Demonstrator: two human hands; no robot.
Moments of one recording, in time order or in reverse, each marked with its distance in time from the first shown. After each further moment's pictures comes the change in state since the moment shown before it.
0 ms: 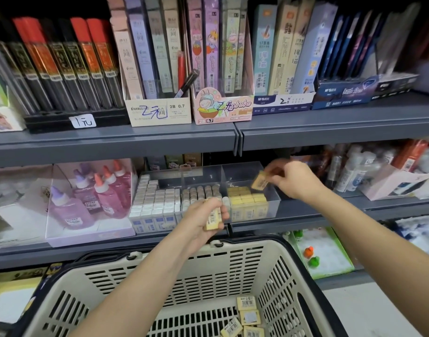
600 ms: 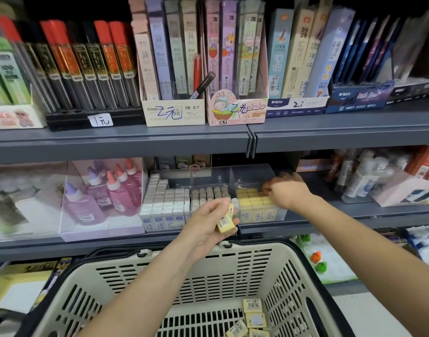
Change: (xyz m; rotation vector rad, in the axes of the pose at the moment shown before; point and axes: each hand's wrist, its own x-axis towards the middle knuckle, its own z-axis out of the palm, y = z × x) left_hand -0.011 -0.005 -0.013 -0.041 -0.091 0.027; right_hand 0.021 0.000 0.041 -0.677 -0.239 -0.137
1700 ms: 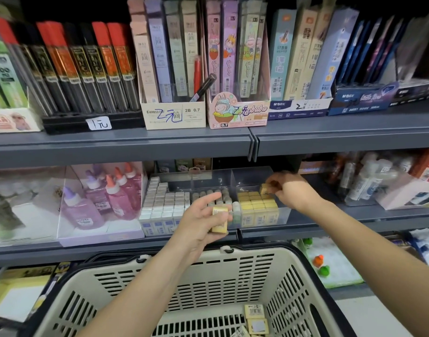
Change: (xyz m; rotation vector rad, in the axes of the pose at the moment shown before) left_hand 0.004 0.003 -0.019 0.134 -0.031 0.158; right_hand 0.004 0.016 0.009 0.499 0.154 0.036
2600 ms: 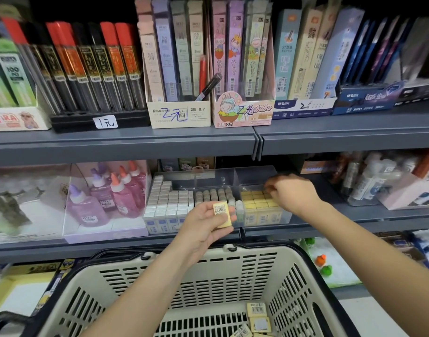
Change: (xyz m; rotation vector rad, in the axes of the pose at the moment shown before) left_hand -0.002 -0.004 -0.001 -0.041 0.027 -0.019; right_hand -0.014 -0.026 -0.004 -0.307 -0.001 0.008
